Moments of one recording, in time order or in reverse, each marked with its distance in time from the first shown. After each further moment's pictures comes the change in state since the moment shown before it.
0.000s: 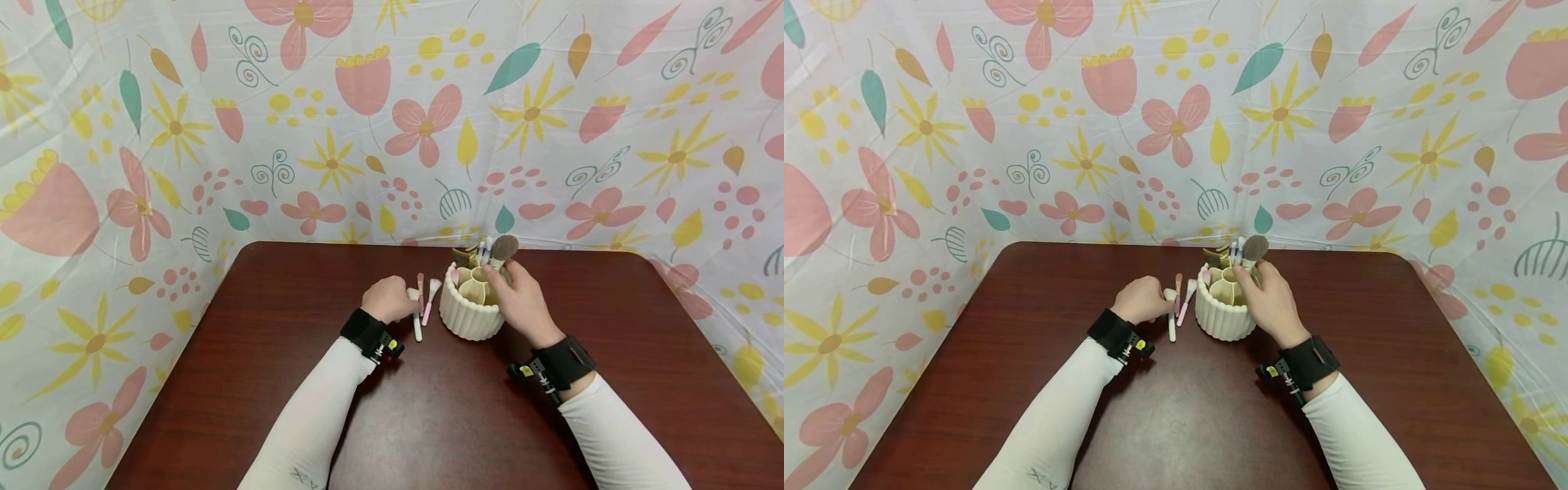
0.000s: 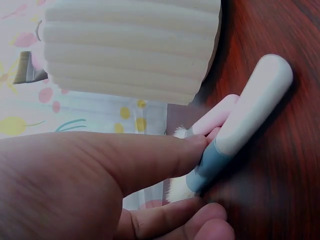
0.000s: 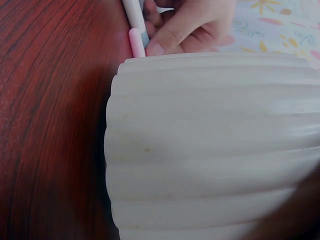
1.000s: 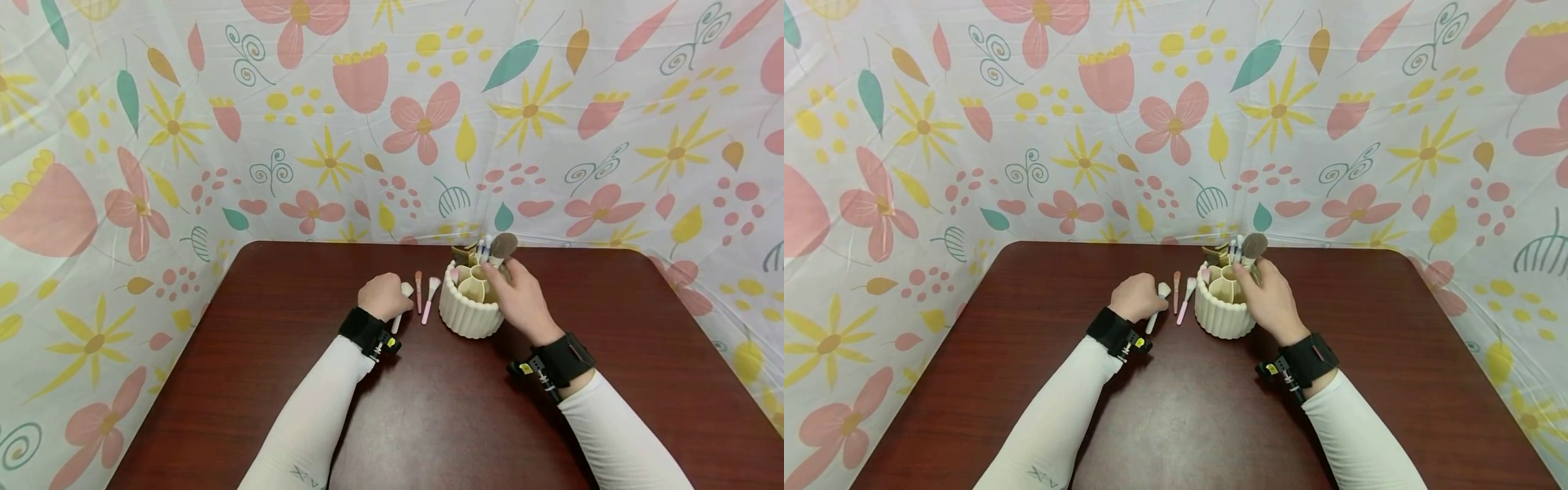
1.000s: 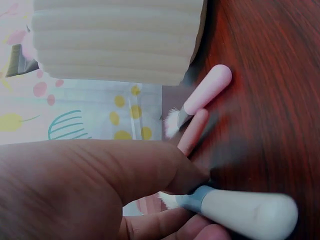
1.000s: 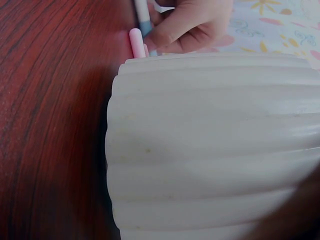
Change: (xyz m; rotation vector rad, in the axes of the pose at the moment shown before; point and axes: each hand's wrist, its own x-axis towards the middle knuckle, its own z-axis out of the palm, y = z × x) left_hand -0.001 -0.004 -0.003 0.075 0.050 -0.020; right_hand -0.001 0.001 0.000 0.015 -0.008 0.004
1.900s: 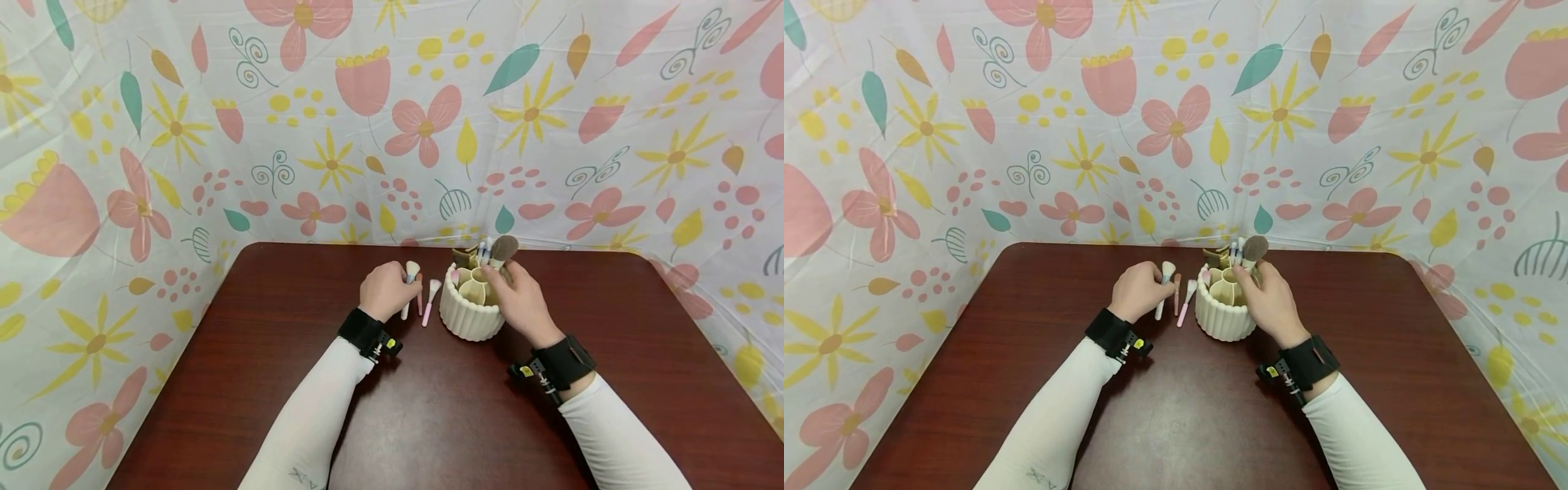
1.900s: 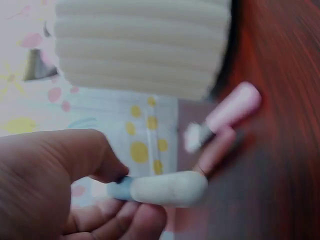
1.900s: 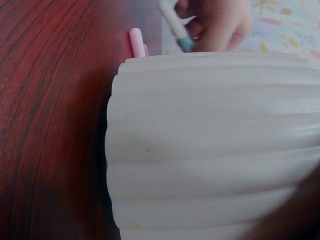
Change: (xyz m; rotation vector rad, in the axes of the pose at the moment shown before) left_hand -0.003 0.007 -0.005 -0.166 0.310 0.121; right_hand 0.000 -0.001 -0.001 -0.008 -0.007 0.001
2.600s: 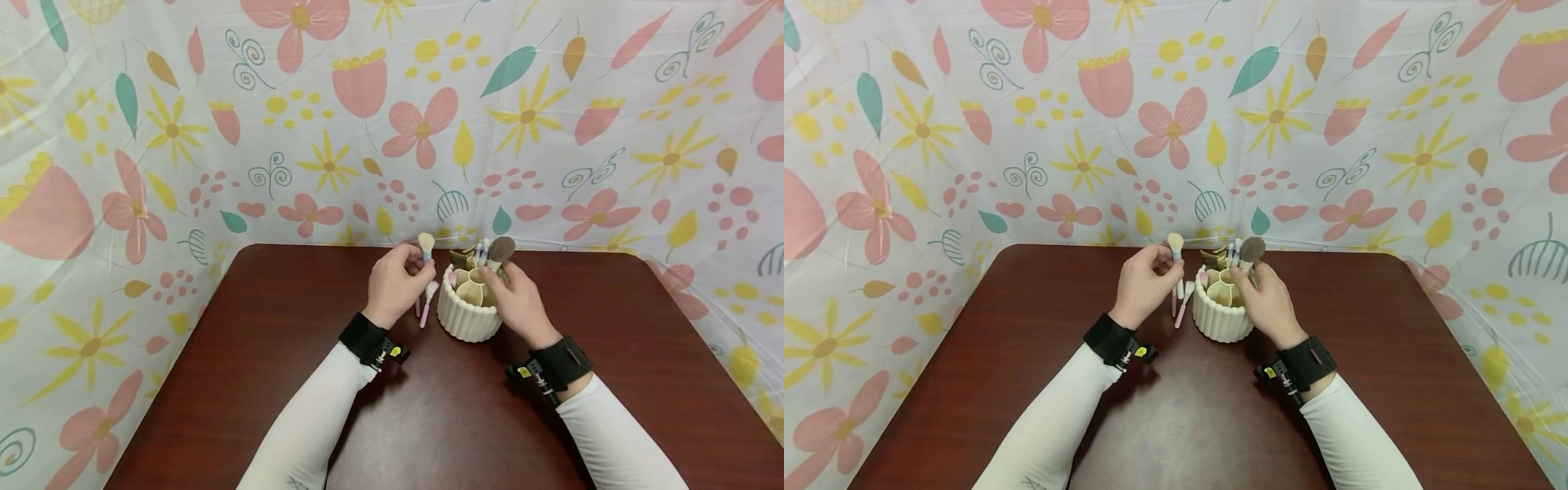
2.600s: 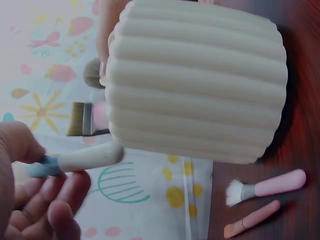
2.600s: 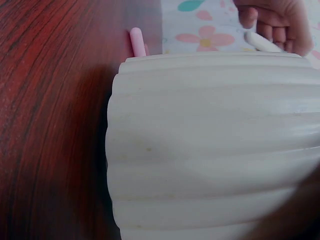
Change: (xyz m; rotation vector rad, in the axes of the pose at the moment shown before) left_hand -0.015 0.034 -0.014 -0.328 0.269 0.309; right_hand 0.001 0.005 0.003 -0.021 0.029 -0.035
